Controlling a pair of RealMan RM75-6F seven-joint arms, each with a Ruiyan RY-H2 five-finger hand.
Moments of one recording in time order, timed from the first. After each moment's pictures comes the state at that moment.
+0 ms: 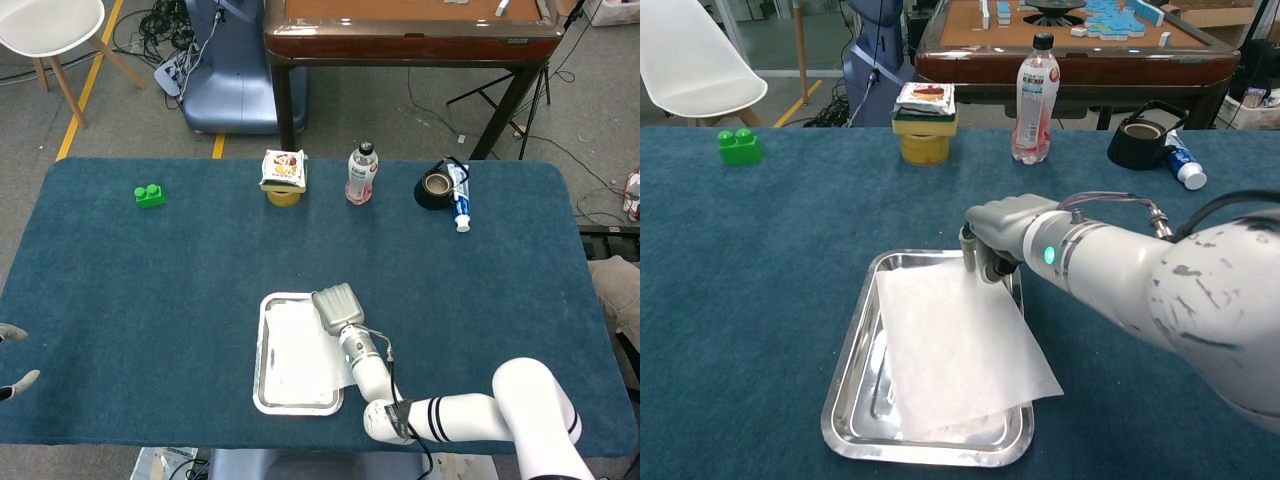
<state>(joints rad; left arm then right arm) -0.01 -1.02 -0.08 -1.62 1.47 1.58 -0.05 1.06 -1.86 0.22 -1.48 -0.41 1.08 -0.99</state>
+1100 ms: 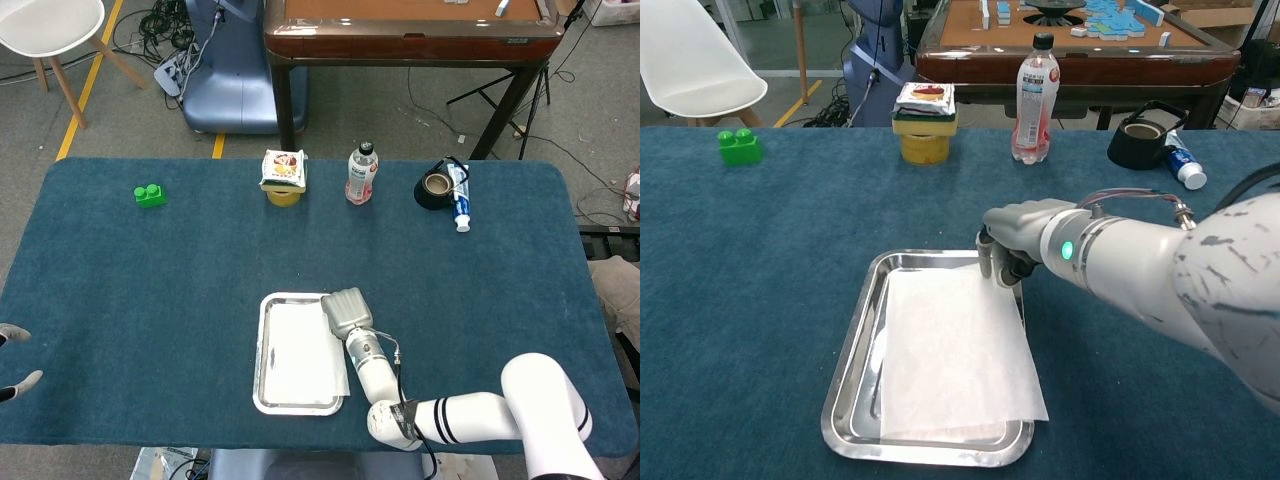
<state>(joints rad) -0.01 -1.03 -0.07 -1.62 1.47 1.58 -0.04 1.06 -1.81 0.22 -1.58 -0.30 1.13 -1.00</state>
